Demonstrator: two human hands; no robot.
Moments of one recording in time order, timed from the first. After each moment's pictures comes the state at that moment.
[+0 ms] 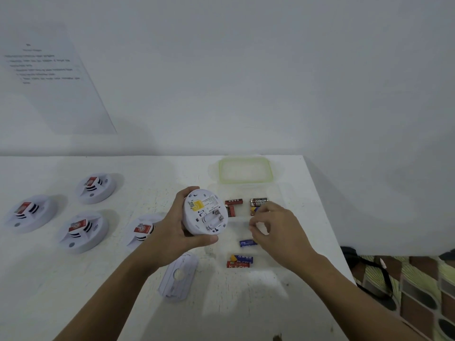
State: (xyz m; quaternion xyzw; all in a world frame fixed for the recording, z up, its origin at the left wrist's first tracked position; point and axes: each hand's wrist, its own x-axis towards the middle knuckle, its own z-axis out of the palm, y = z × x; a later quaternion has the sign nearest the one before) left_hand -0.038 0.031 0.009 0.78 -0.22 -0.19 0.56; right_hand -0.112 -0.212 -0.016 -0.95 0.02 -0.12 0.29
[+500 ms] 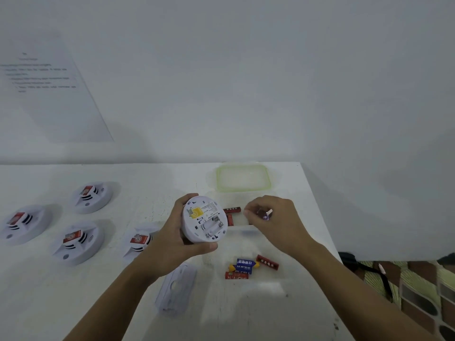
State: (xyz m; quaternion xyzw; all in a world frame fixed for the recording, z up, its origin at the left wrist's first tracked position) left_hand -0.034 0.026 0.007 0.76 -0.21 -0.20 0.59; right_hand -0.086 -0.220 0.010 -0.89 0.03 -0.15 0.43
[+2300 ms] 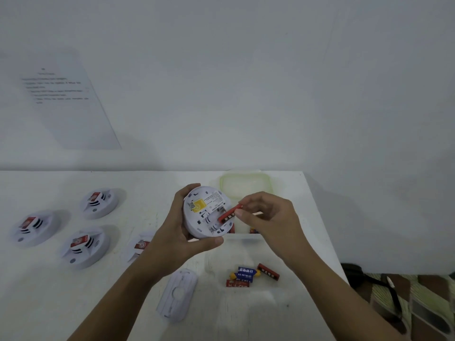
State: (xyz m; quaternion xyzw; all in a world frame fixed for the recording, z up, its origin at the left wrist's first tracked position) left_hand -0.046 0.015 0.047 0.74 -0.25 -0.13 0.61; right_hand -0.095 -0.196 0.048 -0.74 0.04 -0.14 0.66
